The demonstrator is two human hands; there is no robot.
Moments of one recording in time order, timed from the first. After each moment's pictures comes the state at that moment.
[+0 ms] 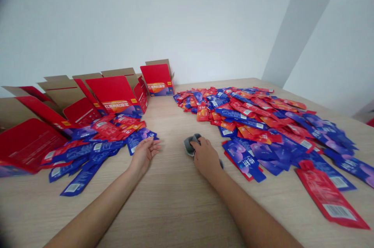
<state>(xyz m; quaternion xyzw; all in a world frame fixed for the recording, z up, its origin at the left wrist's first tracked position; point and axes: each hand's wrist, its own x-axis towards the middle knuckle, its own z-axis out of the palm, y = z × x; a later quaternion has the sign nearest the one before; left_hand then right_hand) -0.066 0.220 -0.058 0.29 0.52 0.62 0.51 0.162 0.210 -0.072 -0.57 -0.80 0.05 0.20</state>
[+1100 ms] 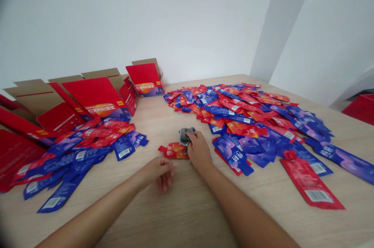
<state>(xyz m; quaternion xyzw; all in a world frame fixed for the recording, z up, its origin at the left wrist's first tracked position) -0.008 0.197 -0.056 0.53 0.54 0.14 0.64 0.168 0.231 -0.088 -0.56 -0.70 0.15 0.41</state>
